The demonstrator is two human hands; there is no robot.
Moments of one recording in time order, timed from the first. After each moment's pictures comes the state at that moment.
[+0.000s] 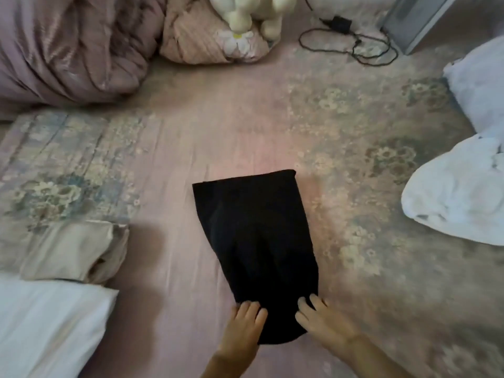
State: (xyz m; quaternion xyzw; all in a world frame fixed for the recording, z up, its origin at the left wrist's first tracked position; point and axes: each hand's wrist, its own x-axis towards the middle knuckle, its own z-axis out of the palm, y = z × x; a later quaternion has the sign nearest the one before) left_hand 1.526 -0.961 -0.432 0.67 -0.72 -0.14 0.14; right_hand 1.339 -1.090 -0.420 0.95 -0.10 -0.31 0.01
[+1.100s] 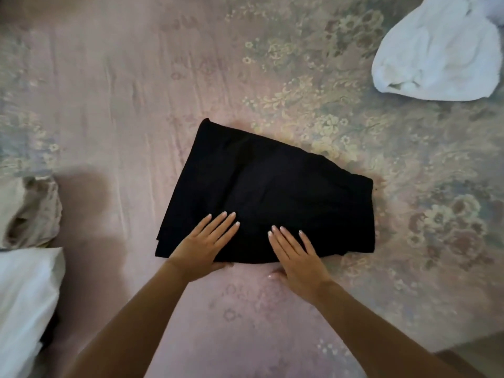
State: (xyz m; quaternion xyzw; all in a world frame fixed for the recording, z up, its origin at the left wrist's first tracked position) left_hand 1.581 -0.945 -0.496 0.50 -0.85 -0.08 -0.15; right_hand 1.310 -0.968 -0.504 0.90 -0.39 -0.15 -0.10
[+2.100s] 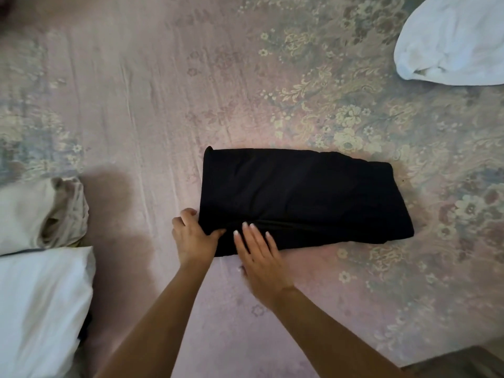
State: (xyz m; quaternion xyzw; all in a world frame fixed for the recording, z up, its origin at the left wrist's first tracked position) left_hand 1.590 -0.949 -0.479 0.88 -0.32 -0.31 0.15; right_hand 1.431 -0.922 -0.507 0.90 -0.43 -0.04 -0.12
